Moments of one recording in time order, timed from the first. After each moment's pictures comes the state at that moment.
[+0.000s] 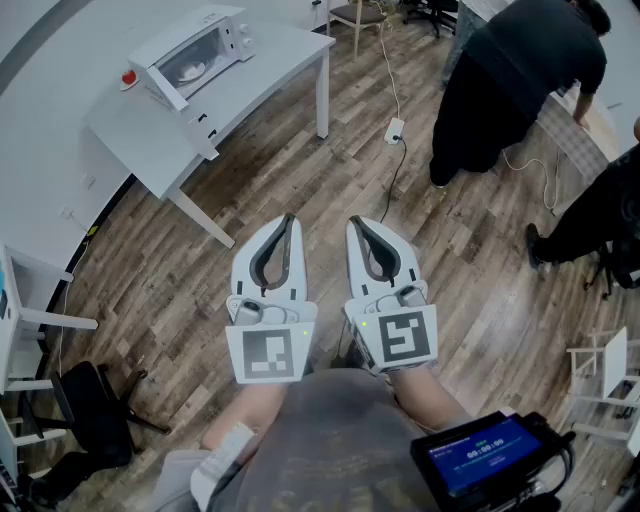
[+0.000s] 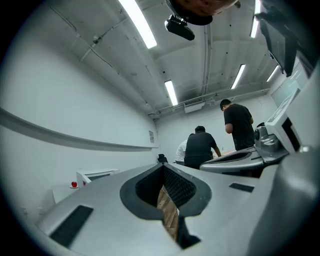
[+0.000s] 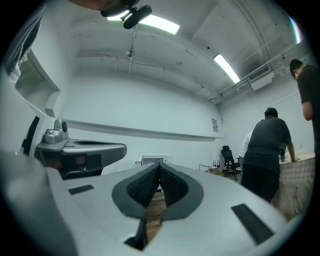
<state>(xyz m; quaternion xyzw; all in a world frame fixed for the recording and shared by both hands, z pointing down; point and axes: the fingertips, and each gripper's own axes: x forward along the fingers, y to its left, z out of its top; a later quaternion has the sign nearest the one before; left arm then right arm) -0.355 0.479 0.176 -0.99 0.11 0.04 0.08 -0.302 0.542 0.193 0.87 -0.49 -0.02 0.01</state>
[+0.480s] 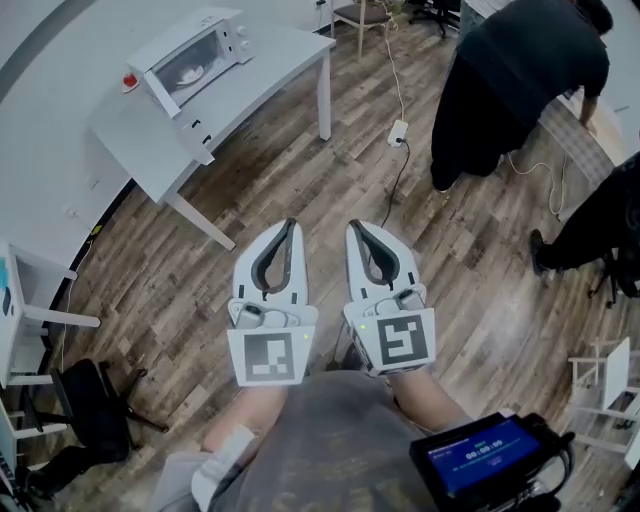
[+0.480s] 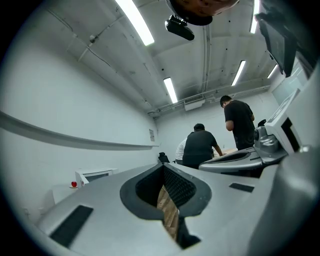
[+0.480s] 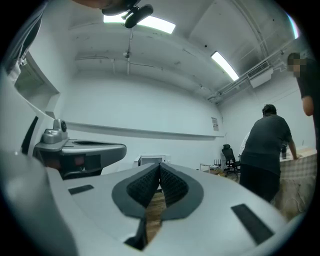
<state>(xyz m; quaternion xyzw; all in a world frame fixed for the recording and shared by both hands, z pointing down) -0.322 0.497 0.182 -0.99 0.13 0.02 0.08 -0.272 0.555 0.202 0.86 -0.51 -0.02 0.00</state>
